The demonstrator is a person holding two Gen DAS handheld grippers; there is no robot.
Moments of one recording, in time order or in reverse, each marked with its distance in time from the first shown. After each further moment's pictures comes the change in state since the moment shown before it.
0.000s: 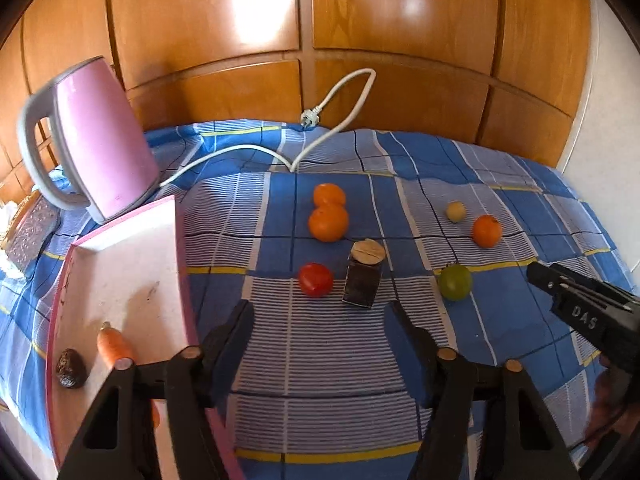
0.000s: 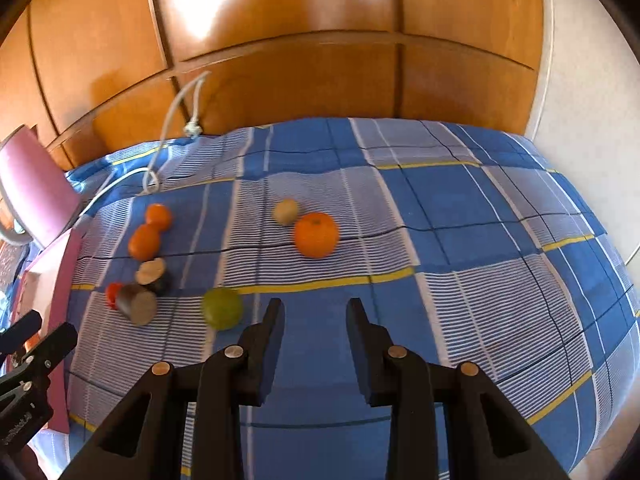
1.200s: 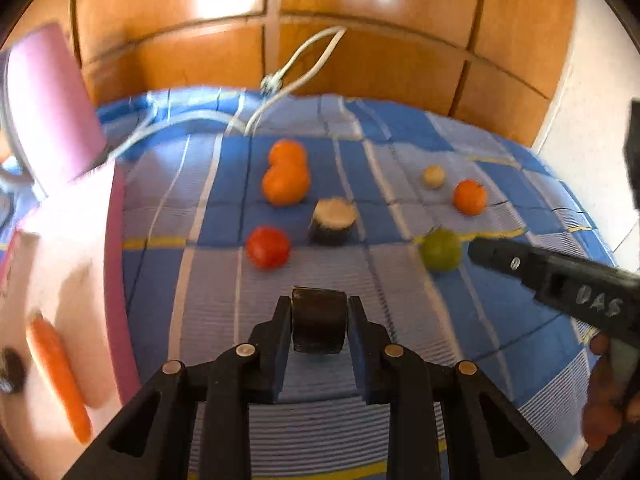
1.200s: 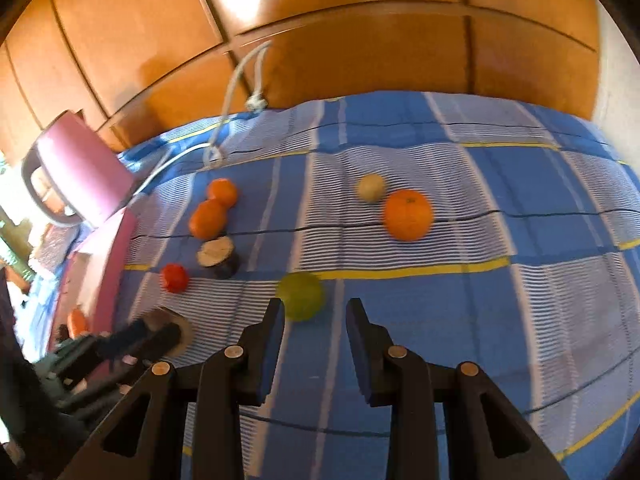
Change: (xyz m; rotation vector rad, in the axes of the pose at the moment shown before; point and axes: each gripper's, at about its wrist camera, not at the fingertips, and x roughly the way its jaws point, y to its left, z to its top) left arm 0.045 -0.005 -0.021 -0.003 0.052 -0.153; right arm 0.020 0.033 0.003 -0.051 0.087 0.265
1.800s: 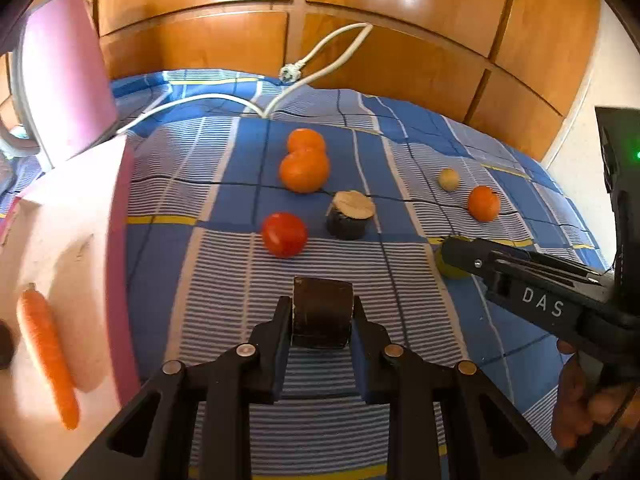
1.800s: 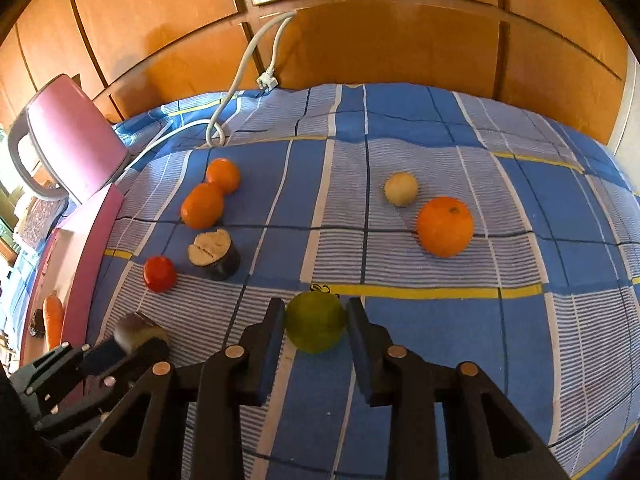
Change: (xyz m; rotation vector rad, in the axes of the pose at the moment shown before) left arm 0.001 0.010 -0.005 -0.068 0.019 0.016; right arm 0.034 0.010 0.005 -0.066 0.042 -0.046
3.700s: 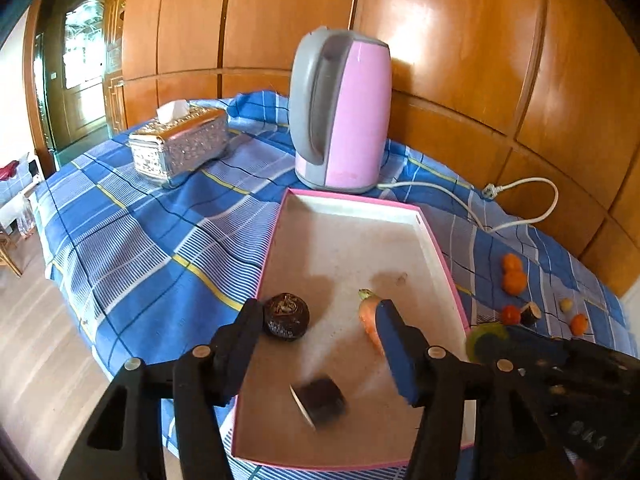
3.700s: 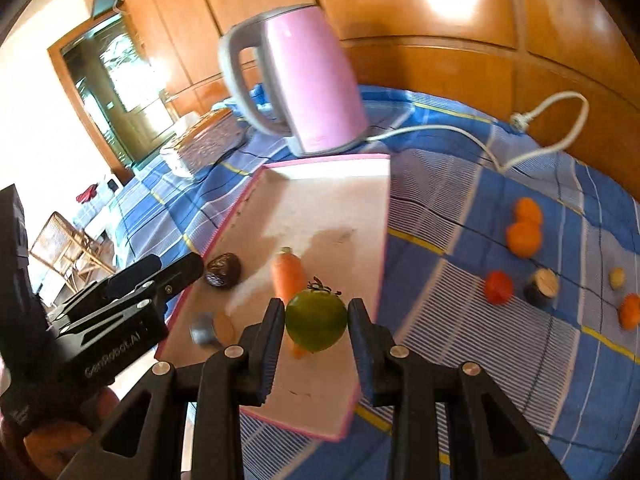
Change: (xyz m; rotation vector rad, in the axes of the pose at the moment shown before) left arm -0.154 0.180 -0.039 -0.379 -0.229 0.356; right arm -0.046 0.225 -0.022 -0.370 0.036 0.371
